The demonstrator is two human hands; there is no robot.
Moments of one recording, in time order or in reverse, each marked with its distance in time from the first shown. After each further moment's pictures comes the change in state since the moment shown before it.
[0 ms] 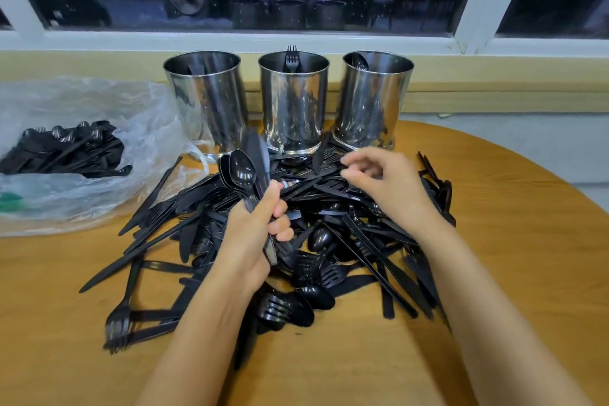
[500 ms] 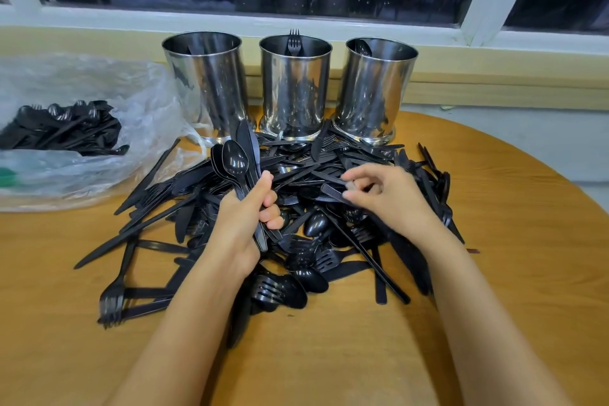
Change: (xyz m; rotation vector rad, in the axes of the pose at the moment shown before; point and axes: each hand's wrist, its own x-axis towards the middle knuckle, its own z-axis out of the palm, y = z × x) left_hand 0.002 -0.006 -0.008 0.030 0.088 -0.007; right_hand -0.021 0.016 0.000 -0.116 -0.156 0.153
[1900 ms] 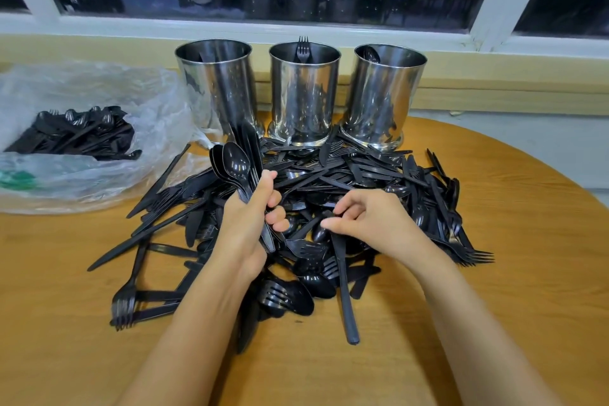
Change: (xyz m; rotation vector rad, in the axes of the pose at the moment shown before) left_hand -0.001 0.003 -0.001 -0.013 0.014 0.059; right_hand -0.011 -0.013 0.022 -0.036 -0.172 0.111
